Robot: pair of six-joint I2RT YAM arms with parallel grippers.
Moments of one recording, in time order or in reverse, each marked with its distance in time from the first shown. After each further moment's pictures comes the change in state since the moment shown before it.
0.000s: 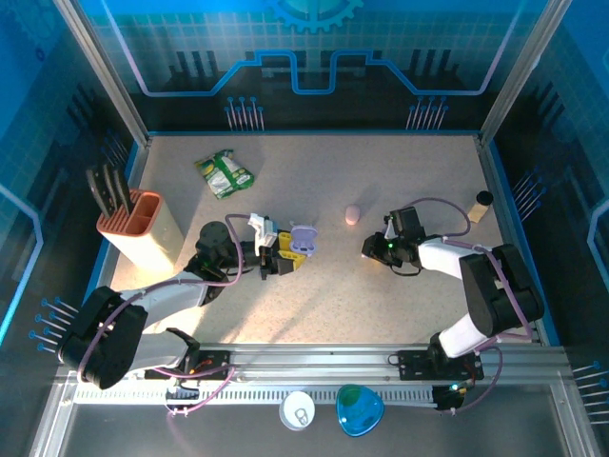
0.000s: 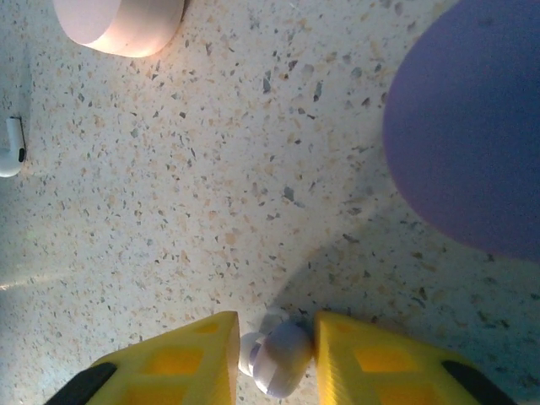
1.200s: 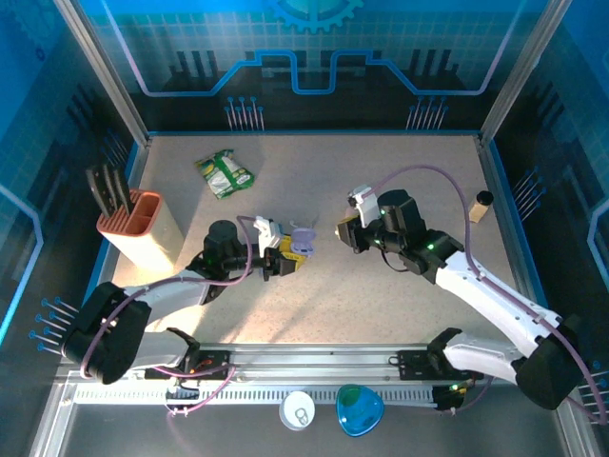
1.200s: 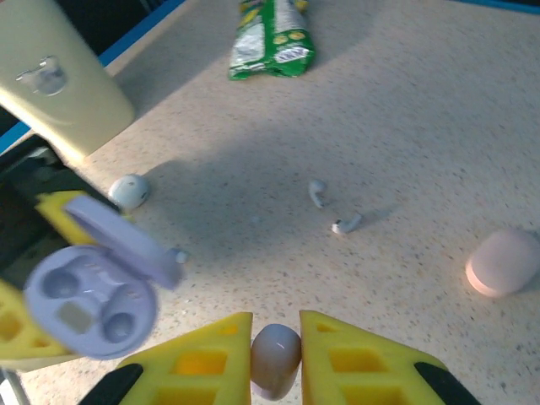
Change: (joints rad) left arm 0.000 0.028 0.005 -0.184 -0.103 0.132; right arm 0.367 -0.438 0.277 -0.278 0.146 -0.496
